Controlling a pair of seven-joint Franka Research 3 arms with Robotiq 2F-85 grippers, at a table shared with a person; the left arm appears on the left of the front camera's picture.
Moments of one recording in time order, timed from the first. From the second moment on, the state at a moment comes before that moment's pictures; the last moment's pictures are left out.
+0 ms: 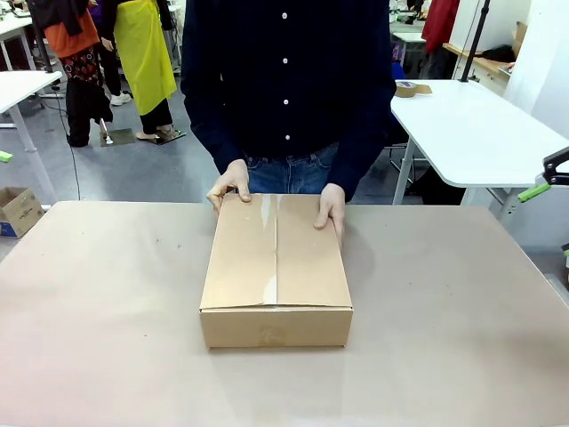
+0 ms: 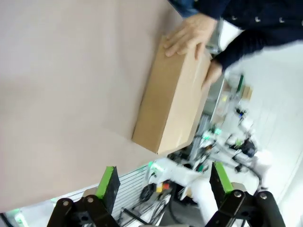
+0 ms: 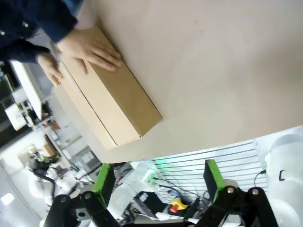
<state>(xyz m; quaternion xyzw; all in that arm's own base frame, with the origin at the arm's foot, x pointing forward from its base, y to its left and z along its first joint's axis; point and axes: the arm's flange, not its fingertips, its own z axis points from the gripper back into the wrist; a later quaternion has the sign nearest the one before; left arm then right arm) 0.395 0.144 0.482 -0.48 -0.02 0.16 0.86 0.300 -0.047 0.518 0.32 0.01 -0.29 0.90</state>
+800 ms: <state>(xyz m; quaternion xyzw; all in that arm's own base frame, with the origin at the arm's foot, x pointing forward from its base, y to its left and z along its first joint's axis) 0.432 -0.114 0.460 -0.55 -0.15 -0.21 0.79 0.397 0.191 0.486 0.29 -0.16 0.11 0.94</state>
